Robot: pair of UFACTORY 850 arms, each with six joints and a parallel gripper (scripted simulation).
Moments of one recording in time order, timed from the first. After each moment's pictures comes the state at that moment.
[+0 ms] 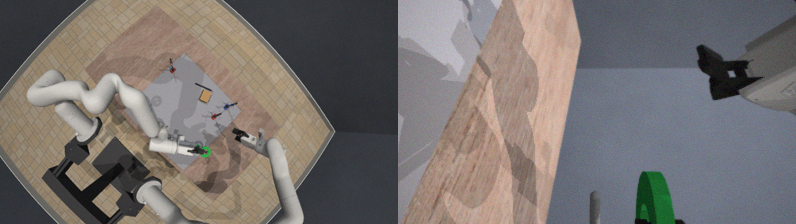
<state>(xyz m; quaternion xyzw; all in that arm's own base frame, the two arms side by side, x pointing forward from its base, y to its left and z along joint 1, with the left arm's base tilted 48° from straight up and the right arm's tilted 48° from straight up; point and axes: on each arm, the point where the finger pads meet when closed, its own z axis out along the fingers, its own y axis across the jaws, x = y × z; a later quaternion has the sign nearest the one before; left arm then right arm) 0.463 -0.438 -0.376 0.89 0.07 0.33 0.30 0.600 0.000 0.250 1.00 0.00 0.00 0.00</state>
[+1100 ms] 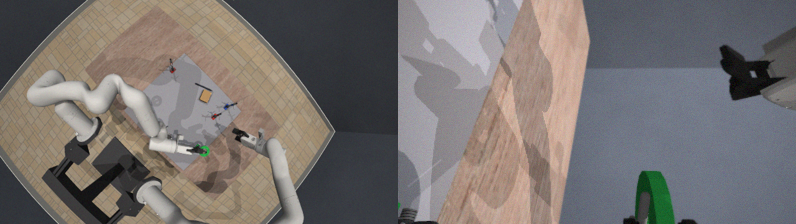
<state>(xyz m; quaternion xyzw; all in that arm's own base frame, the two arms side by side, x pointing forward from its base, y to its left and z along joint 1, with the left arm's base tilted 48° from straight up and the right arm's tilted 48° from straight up) 0.464 -0.418 -0.390 0.89 0.07 0.33 0.30 0.600 0.000 0.250 1.00 0.00 0.00 0.00</state>
